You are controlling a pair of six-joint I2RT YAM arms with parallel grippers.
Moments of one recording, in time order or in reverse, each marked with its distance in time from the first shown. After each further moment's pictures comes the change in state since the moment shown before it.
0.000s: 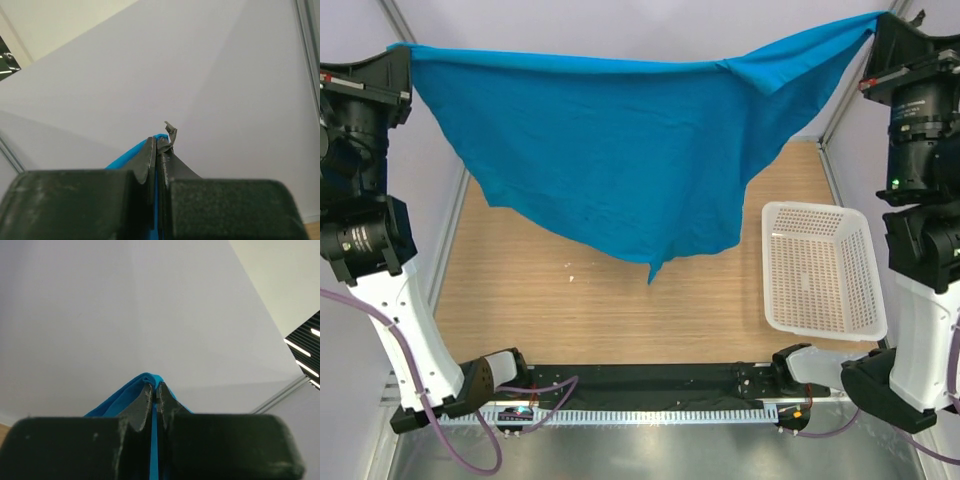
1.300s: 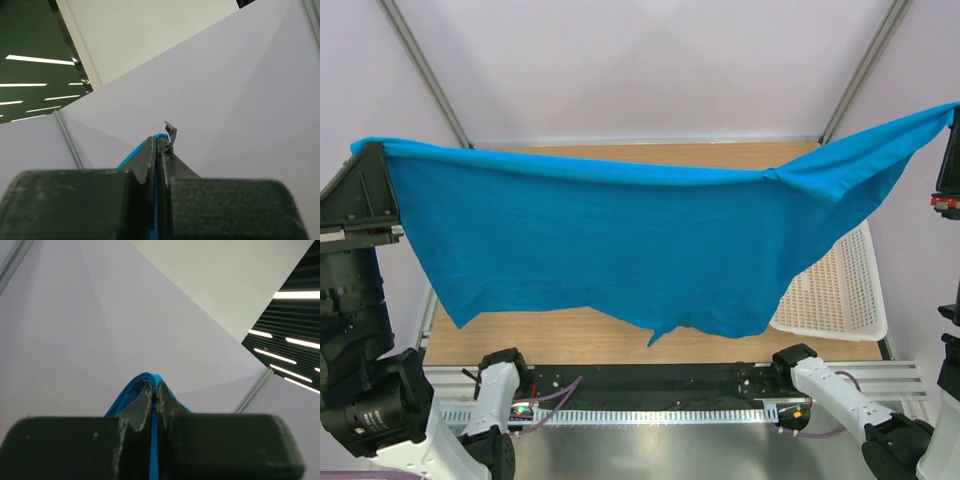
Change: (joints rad) left arm 0.003 -0.439 -0.124 -0.059 -0.061 0.081; right arm -0.002 -0.435 -0.296 0.068 -0.140 0.063
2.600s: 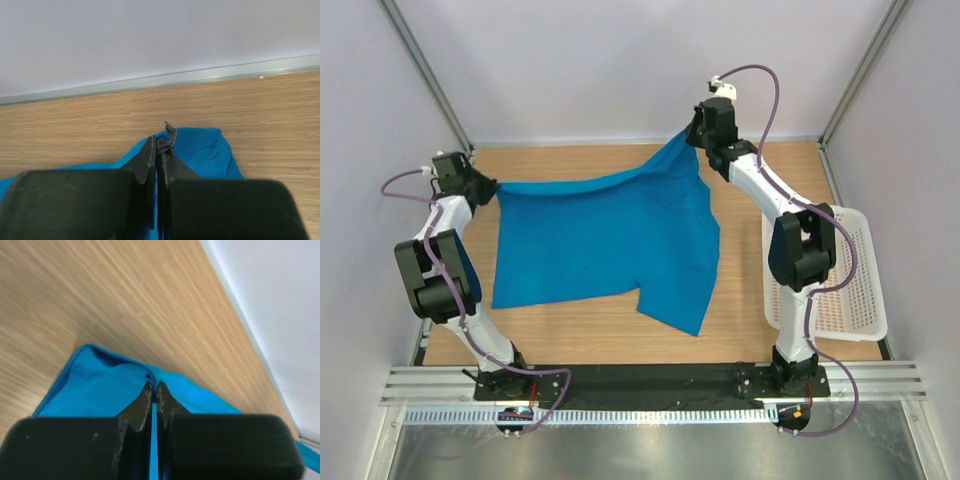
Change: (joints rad) left arm 0.026 0.991 -0.636 0.357 0.038 0.109; right arm -0.005 1.229 -0.060 0.195 -0.094 0.088
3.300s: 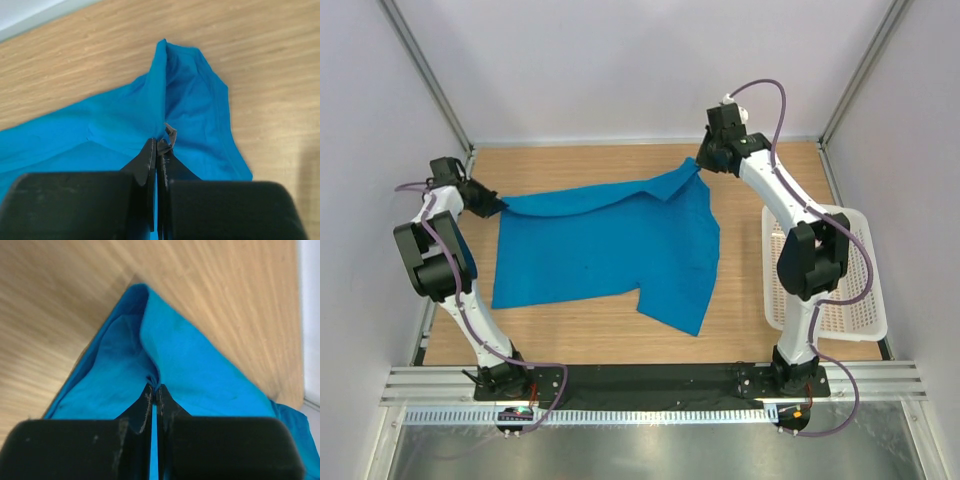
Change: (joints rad) left arm 0.067 0.219 0.199 -0.276 0.208 0.066; right arm -0.010 -0.080 0.039 -0.505 -0.002 0.161
